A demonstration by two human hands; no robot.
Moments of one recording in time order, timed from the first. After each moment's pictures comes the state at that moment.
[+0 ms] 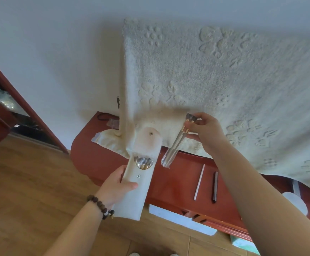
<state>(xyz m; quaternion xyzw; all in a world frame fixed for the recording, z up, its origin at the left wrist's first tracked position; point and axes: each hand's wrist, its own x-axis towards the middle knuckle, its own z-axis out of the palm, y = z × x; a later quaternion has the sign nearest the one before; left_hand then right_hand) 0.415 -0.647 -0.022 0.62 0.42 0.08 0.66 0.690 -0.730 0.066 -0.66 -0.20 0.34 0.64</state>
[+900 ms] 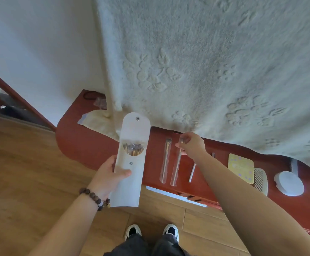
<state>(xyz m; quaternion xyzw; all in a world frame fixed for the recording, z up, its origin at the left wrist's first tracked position) 0.424 -0.648 -0.057 0.57 0.48 0.07 0.66 0.702 -0.744 -0.093 -0.84 -0.18 0.32 0.39</state>
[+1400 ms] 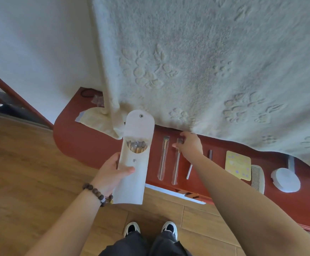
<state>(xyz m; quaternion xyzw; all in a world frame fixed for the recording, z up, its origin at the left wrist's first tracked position) 0.436 -0.658 -0.049 0.55 0.44 0.07 0.70 0.698 -0.748 -0.097 -0.90 -0.24 0.26 0.26</state>
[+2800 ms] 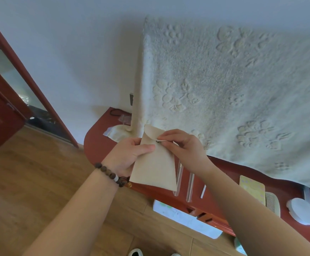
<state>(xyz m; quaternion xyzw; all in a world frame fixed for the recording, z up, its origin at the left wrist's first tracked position) 0.438 -0.645 0.084 0.50 0.38 0.12 0.77 0.599 -0.737 0.054 -0.63 -0.49 0.28 0.53</state>
